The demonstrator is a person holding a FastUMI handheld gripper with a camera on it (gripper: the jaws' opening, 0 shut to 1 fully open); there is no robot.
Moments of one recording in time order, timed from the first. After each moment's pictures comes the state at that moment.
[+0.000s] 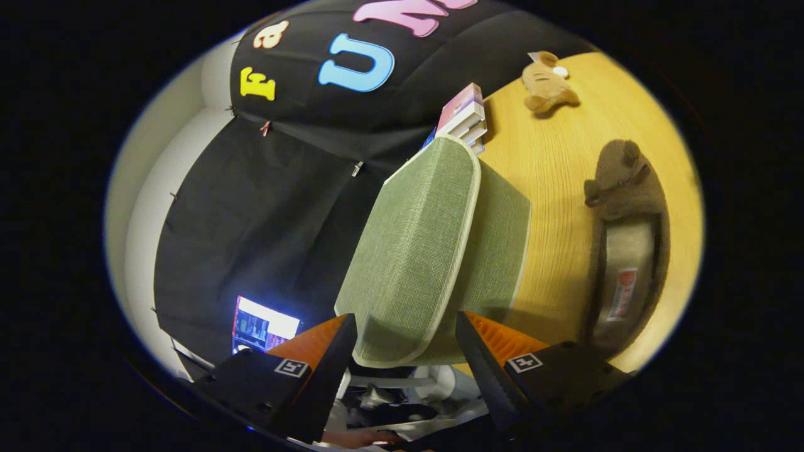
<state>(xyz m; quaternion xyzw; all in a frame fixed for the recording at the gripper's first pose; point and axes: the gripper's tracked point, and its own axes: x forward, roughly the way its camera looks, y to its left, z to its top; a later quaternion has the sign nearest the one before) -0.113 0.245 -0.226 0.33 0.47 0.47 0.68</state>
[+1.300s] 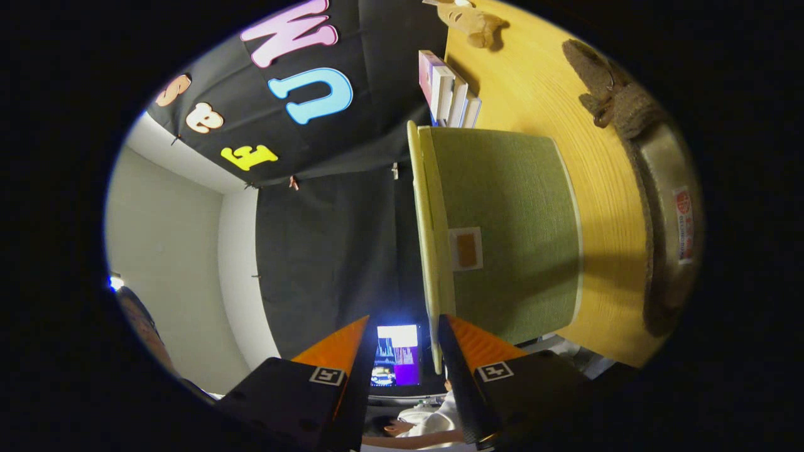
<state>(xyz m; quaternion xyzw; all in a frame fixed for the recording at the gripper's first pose) -0.106 0.248 -0.170 0.53 0.53 0.46 0.48</state>
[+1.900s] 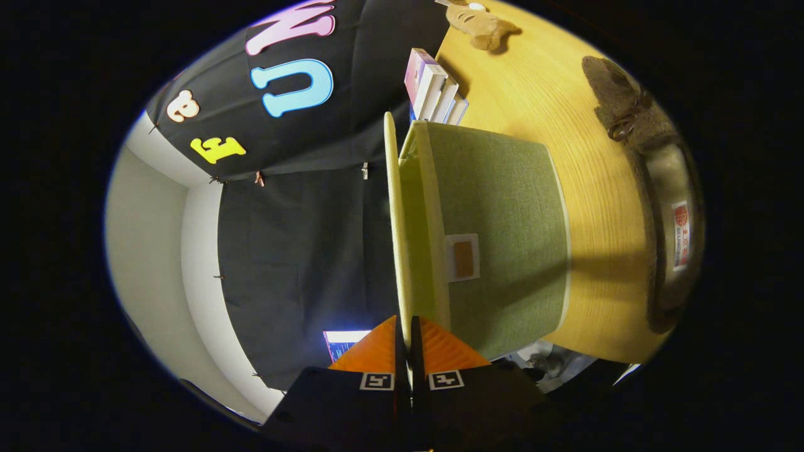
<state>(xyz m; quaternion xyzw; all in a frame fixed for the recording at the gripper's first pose) -0.101 0.272 -0.168 0.47 0.57 0.42 0.53</state>
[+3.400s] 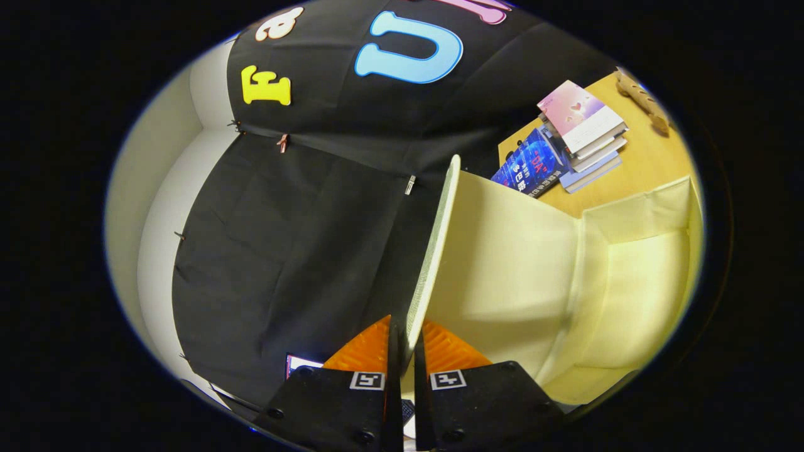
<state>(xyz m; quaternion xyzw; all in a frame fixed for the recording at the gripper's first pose) -0.100 0.537 -0.034 0.37 0.45 0.47 0.67</state>
